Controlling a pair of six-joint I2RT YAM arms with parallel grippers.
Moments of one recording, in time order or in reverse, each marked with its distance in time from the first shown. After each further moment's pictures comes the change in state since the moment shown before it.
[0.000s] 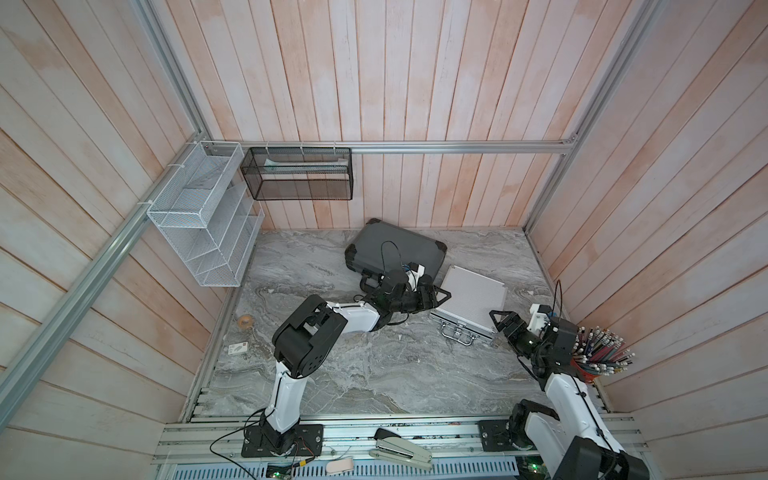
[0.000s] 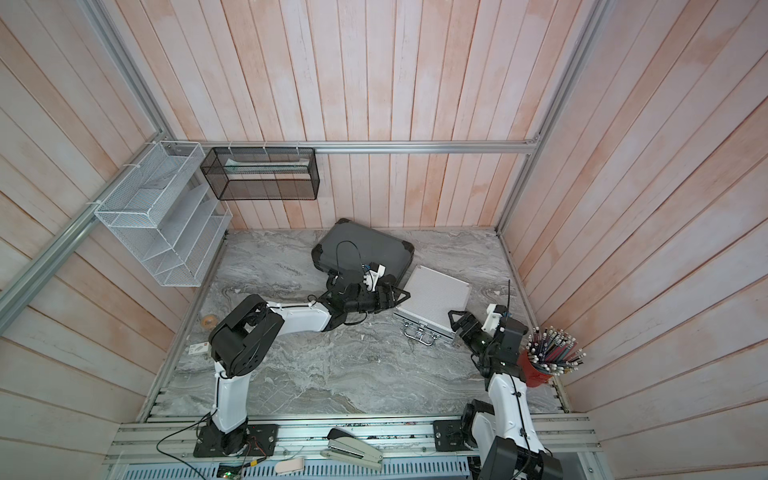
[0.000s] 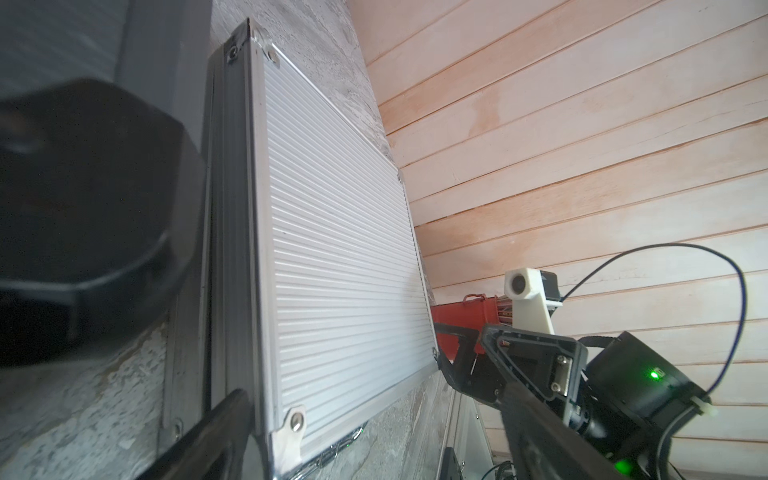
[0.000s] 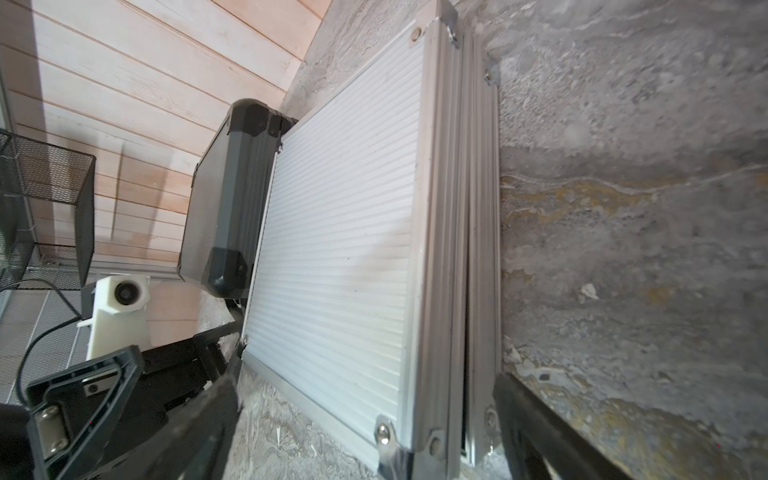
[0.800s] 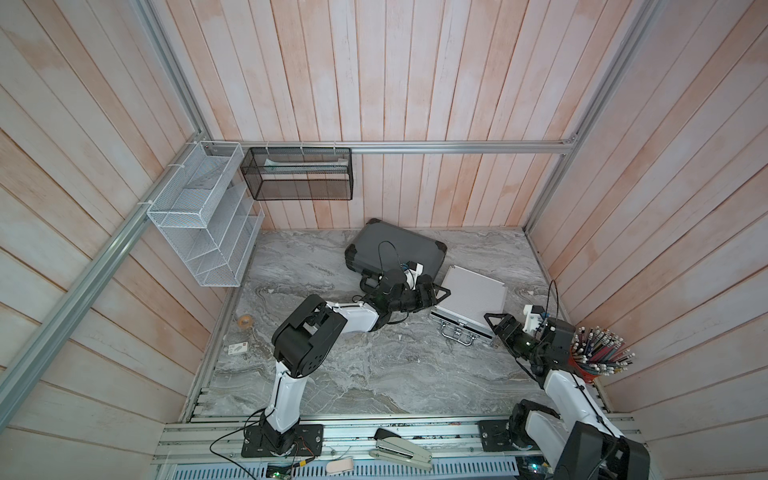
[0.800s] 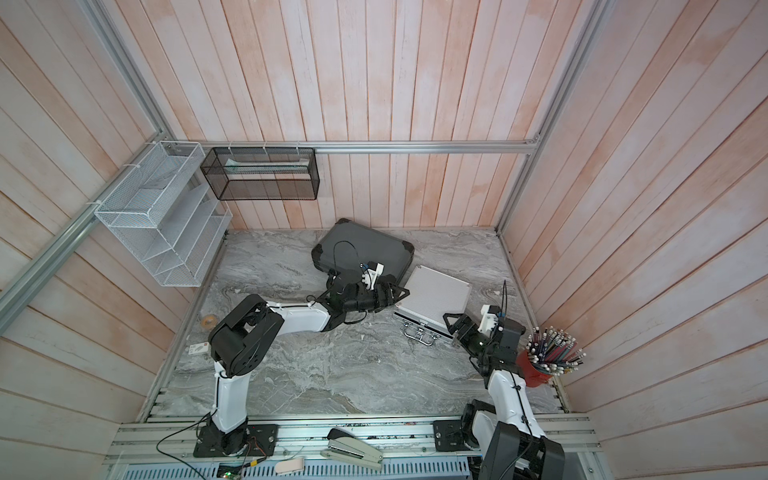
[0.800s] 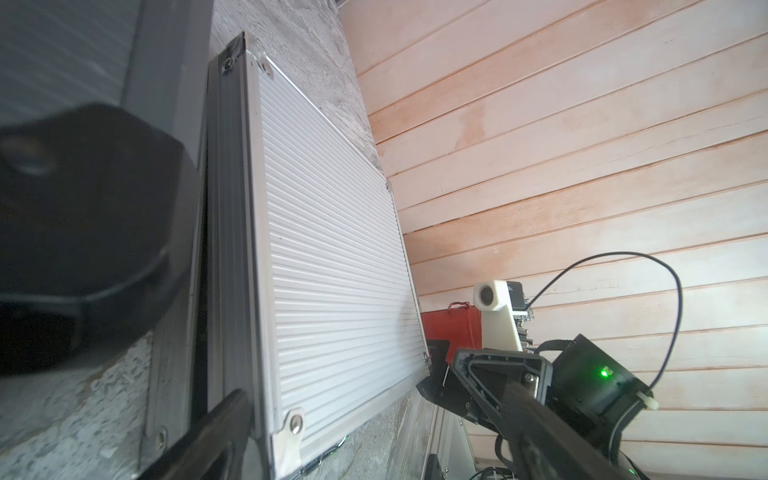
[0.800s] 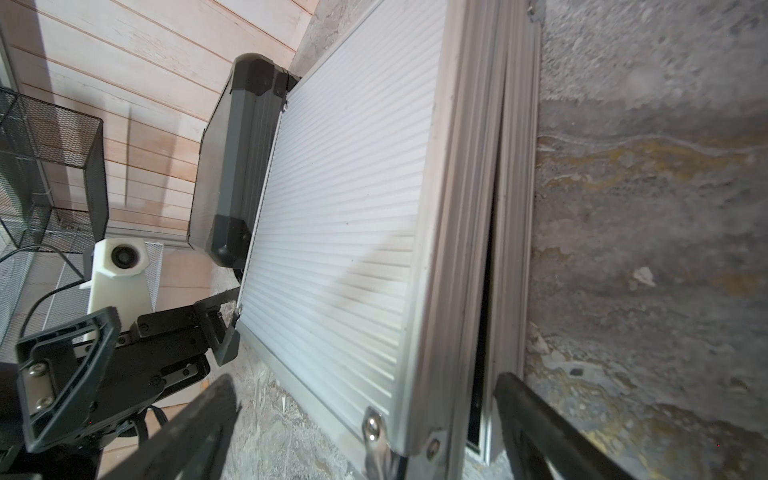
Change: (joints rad) left arm 0.007 0.000 -0.010 0.056 0.008 -0.060; right arm 0.000 0.074 -0.017 0.060 -0.107 -0.023
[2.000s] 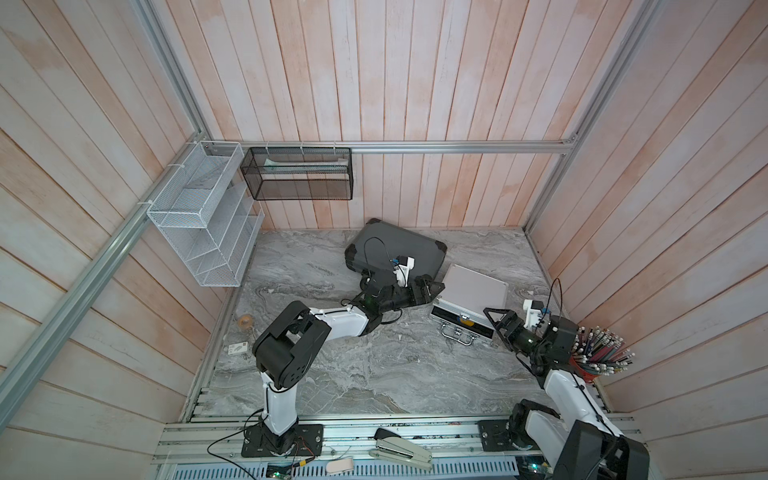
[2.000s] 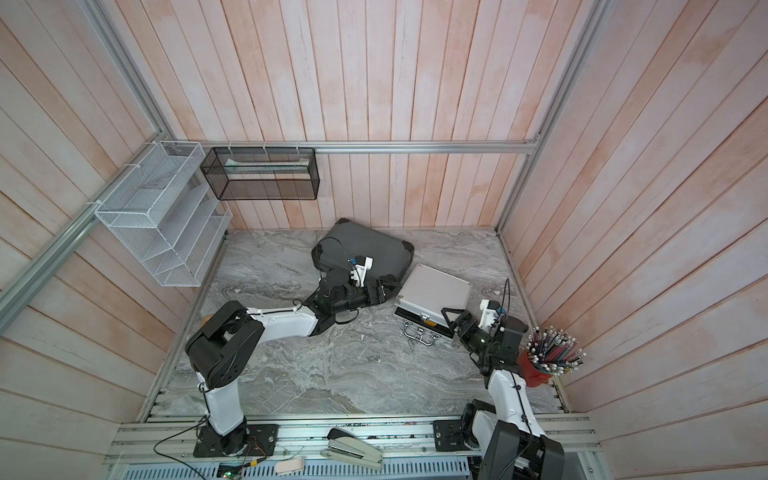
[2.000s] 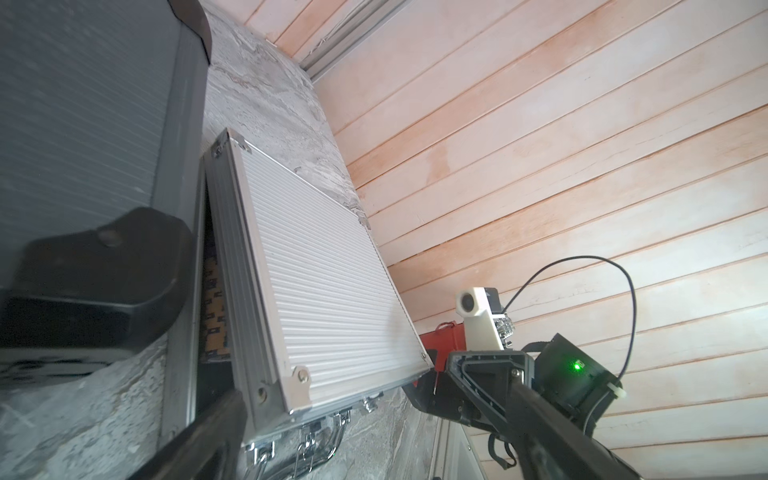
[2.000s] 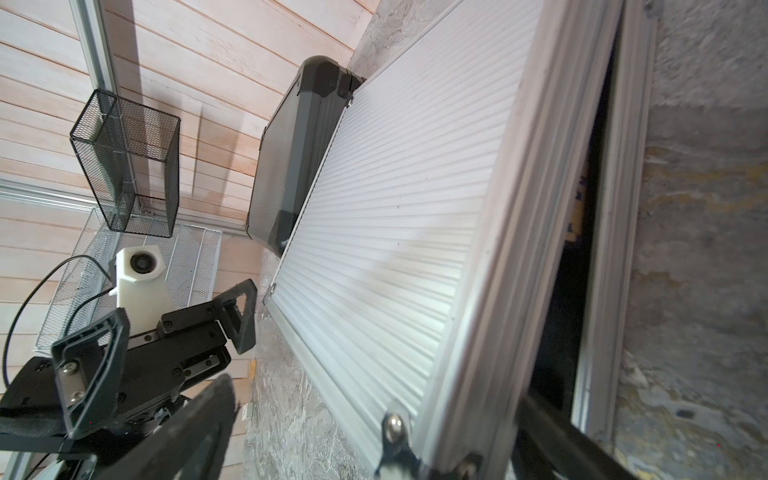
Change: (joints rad) left arm 0.027 -0.171 -0.145 0.081 -0.093 0.074; right arm -0.006 -0.001 0.001 0.105 -0.122 0.082
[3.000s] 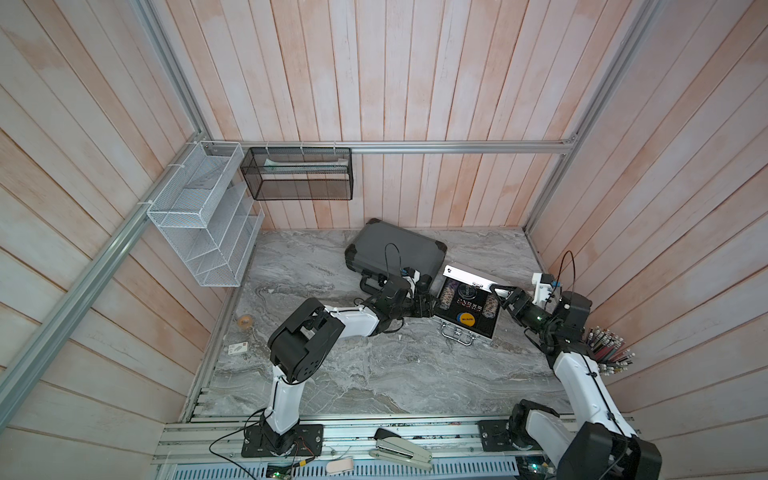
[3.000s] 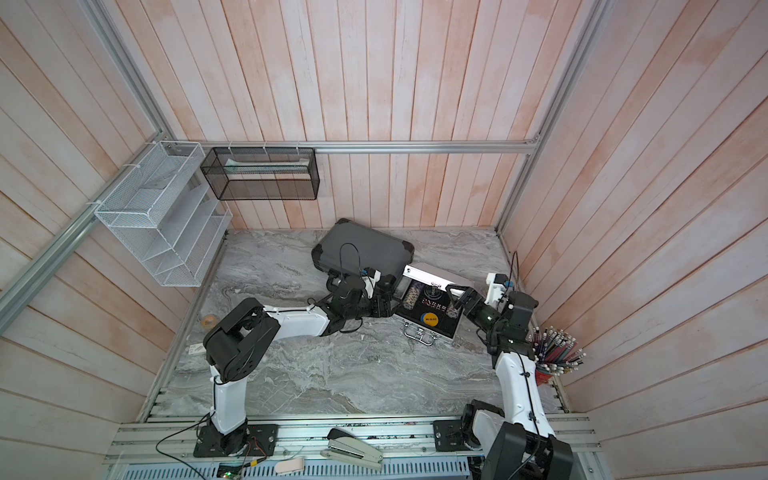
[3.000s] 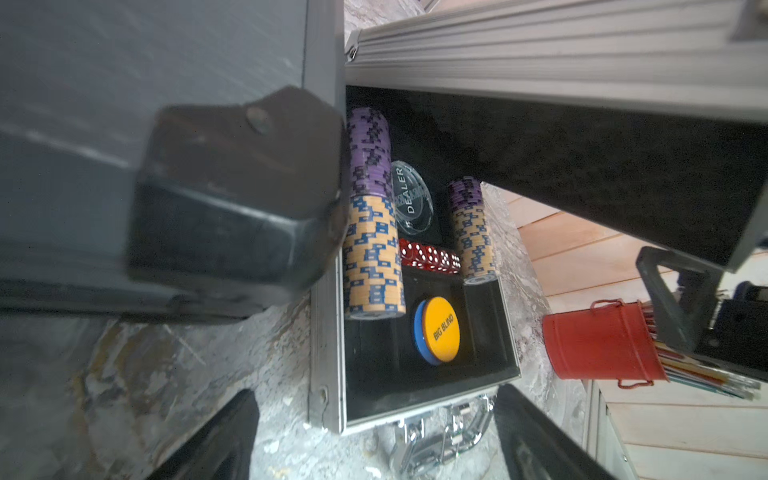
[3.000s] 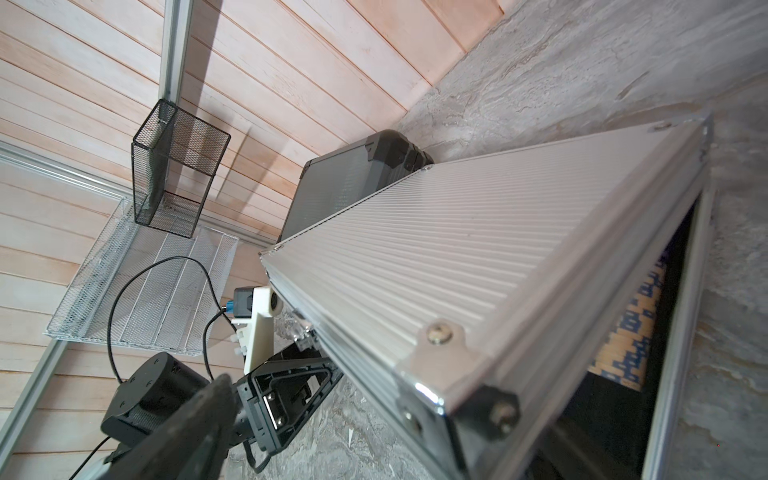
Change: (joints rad) left arm -0.063 0.144 0.131 -0.306 -0.171 0.250; right arm 0.032 0.052 0.276 -0.112 0.026 -0.082
